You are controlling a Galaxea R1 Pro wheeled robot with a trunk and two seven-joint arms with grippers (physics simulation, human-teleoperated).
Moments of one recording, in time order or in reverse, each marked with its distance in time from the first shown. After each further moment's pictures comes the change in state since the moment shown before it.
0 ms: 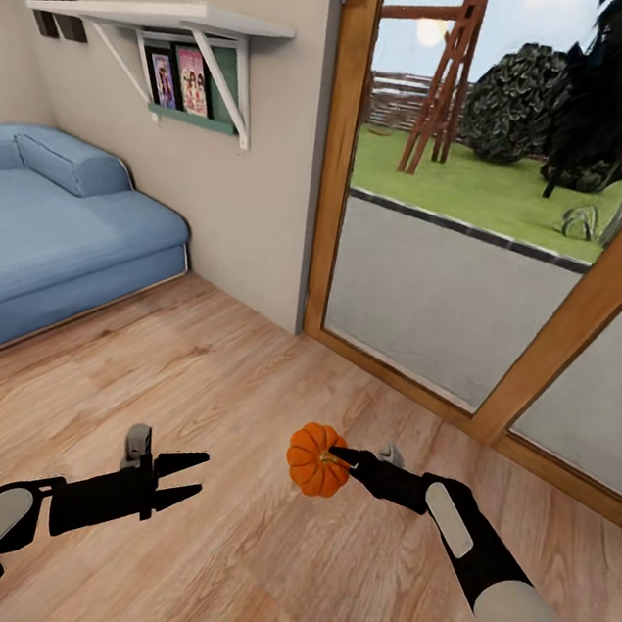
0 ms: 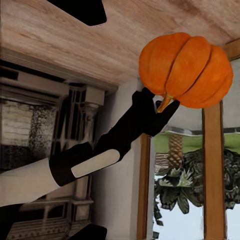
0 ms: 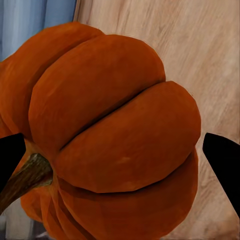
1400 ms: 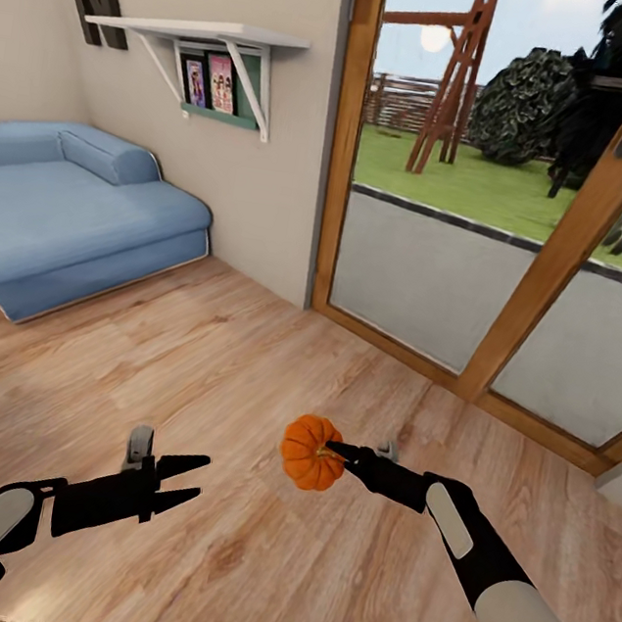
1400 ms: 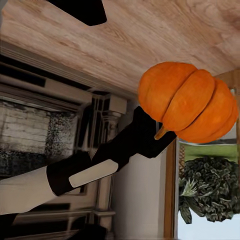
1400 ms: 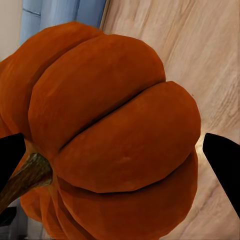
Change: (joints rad) left arm 0.000 -0.005 0.001 0.001 0.004 -0.001 0.050; right arm 0.000 -0.003 0.002 0.000 0.018 -0.011 0.151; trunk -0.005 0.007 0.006
